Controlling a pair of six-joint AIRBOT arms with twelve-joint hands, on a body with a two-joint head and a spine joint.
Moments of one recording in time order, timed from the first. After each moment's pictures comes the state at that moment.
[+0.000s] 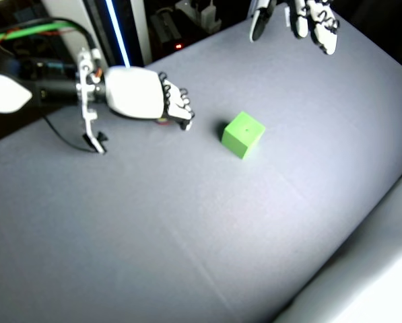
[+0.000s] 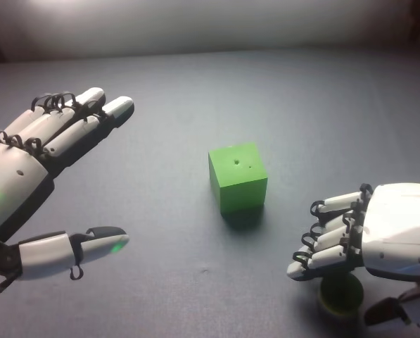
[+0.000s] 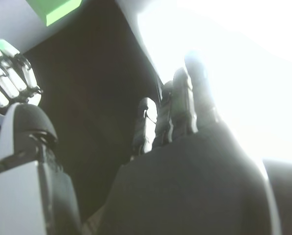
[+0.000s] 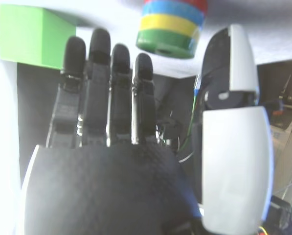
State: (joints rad) left arm 1.05 -0.91 0.91 -0.20 -1.38 0.83; right arm -0.79 -1.01 1.09 -0.64 0.73 -0.60
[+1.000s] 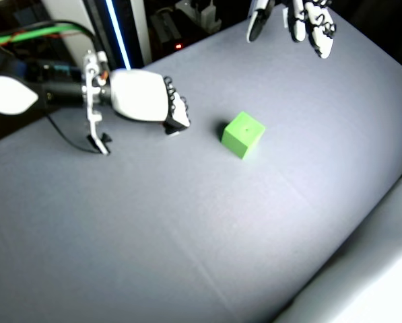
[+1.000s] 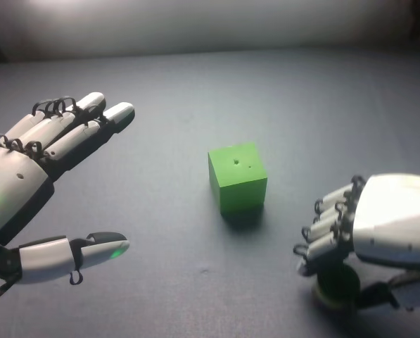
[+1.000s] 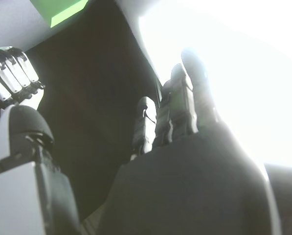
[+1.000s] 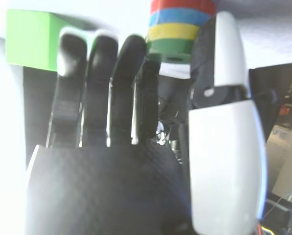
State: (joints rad) left arm 1.06 -0.91 0.91 -0.21 -1.38 0.82; right arm -0.77 -1.03 1.11 -0.56 0.75 -0.60
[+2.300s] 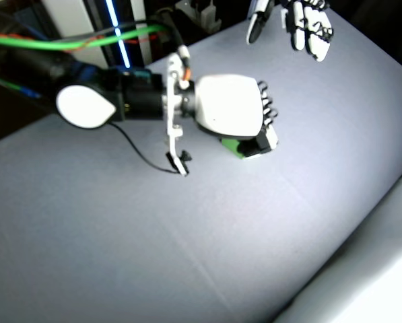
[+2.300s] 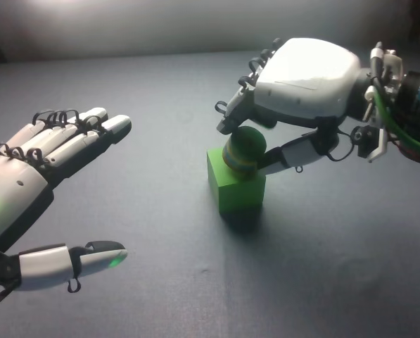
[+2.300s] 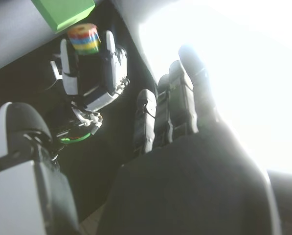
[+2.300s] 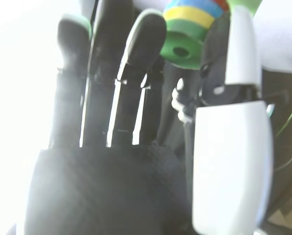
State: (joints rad) left arm 1.08 -0.92 0.91 -0.22 -1.38 0.80; right arm -0.41 -1.30 1.41 -0.48 0.58 -0.67
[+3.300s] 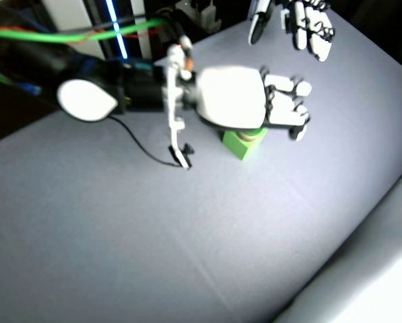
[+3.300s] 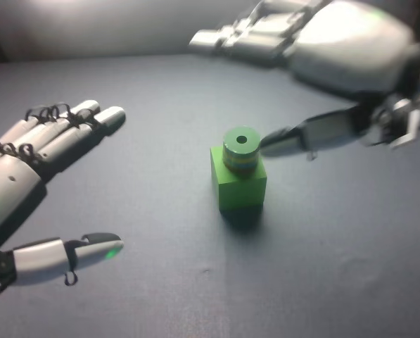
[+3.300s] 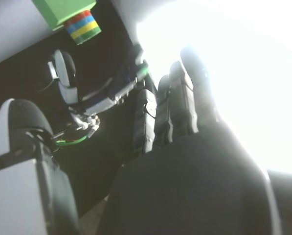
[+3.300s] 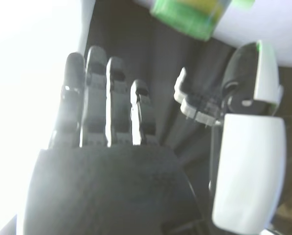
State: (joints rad) left arm 1.09 -0.92 0.92 -0.24 -1.42 0.78; right arm -0.43 -1.13 1.26 -0.33 0.77 -0.73
